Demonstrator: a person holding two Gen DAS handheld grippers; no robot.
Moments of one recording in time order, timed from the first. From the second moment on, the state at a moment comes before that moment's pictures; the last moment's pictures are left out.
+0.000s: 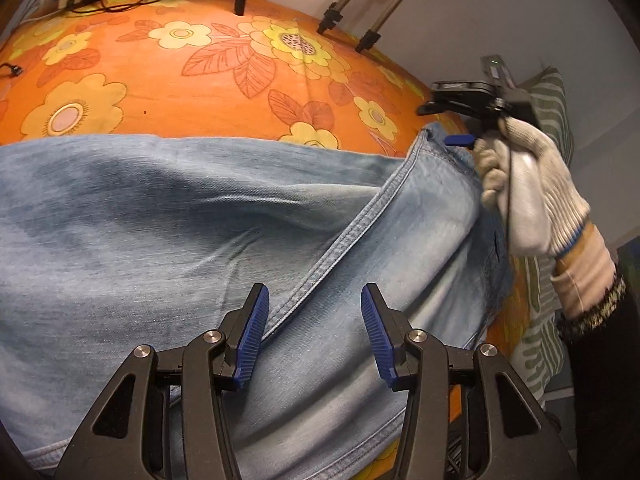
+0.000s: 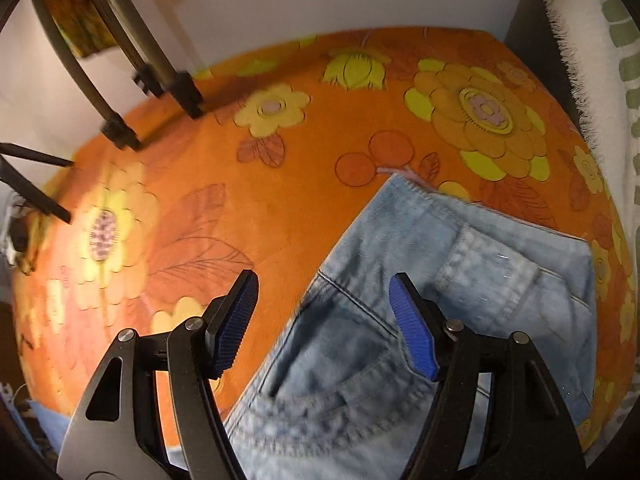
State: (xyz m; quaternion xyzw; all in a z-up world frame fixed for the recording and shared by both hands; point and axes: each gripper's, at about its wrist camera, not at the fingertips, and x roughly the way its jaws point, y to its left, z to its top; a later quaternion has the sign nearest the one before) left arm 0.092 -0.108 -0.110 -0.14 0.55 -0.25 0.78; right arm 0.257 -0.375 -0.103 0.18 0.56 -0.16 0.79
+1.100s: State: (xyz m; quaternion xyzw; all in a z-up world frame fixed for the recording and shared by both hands) left arm 0.073 -0.118 -0.108 -0.07 0.52 -0.28 0.81; right arm 0.120 -0.403 -0.010 0.21 0.45 -0.11 0.86
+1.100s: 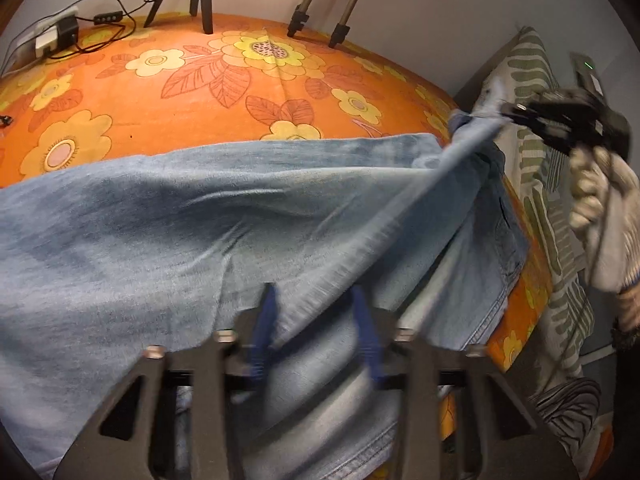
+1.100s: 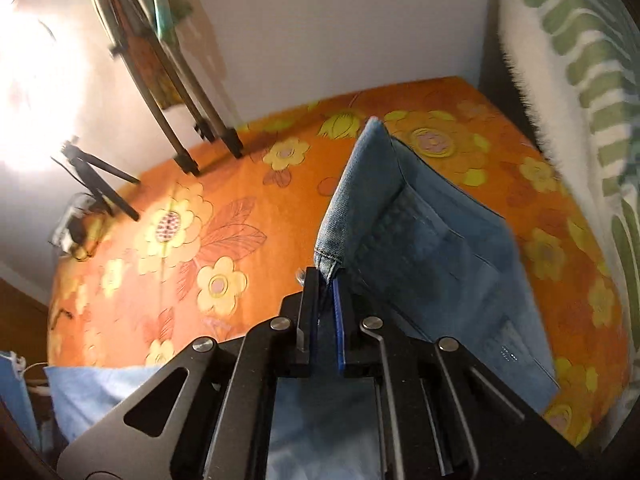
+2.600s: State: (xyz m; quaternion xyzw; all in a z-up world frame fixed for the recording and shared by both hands) left arm 0.007 -0.135 -0.091 0.01 0.47 -0.33 0.82; right arm -0.088 -0.519 -0.111 0.40 0.44 -0.19 0.78
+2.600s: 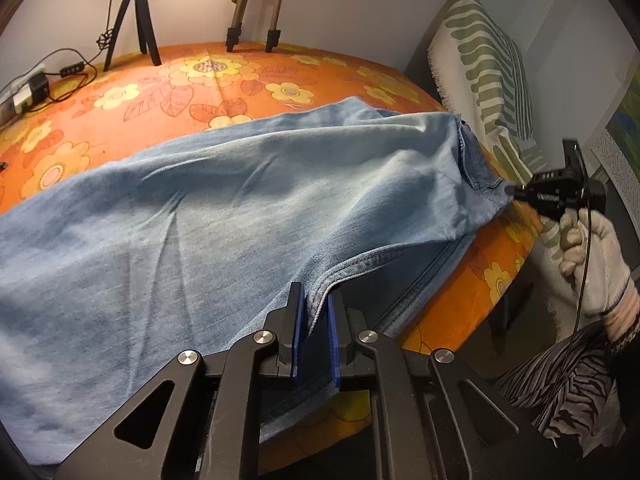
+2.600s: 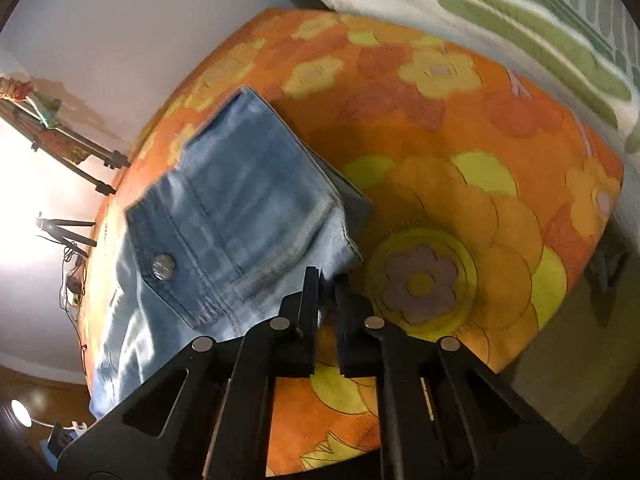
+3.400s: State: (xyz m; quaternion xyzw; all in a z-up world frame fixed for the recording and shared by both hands) left arm 0.003 -0.141 -0.092 0.02 0.47 -0.34 0.82; right arm -0.079 -0.532 -0.105 0.32 0.44 -0.22 0.81
